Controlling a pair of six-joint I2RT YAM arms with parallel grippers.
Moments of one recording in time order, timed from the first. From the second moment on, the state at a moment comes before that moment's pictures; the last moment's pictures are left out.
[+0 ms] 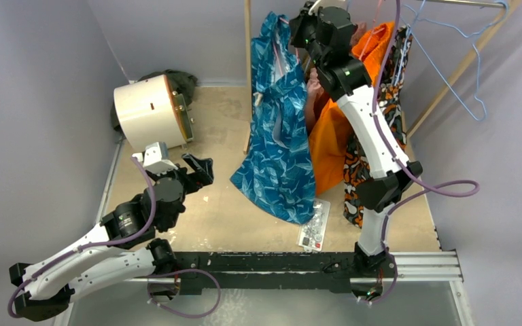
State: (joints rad) left arm -1.02 0.61 0.81 -0.54 -0.90 -0.80; right arm 0.47 1.91 2.36 -0.39 0.25 0.27
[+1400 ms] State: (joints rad) left arm -1.02 0.68 0.80 -0.42 -0.89 -0.70; right arm 0.46 1.45 2.00 -0.54 -0.07 0.27
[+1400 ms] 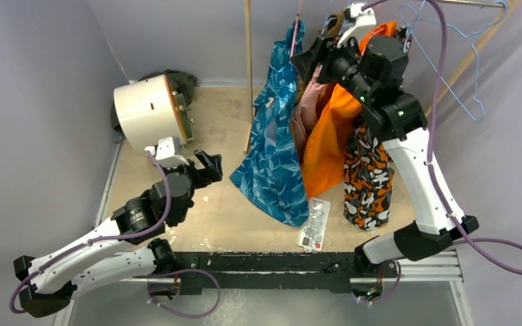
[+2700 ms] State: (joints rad) left arm -1.00 1.30 1.17 -0.03 -0.74 -0.40; right arm 0.46 1.23 1.71 -0.55 -0.01 0.31
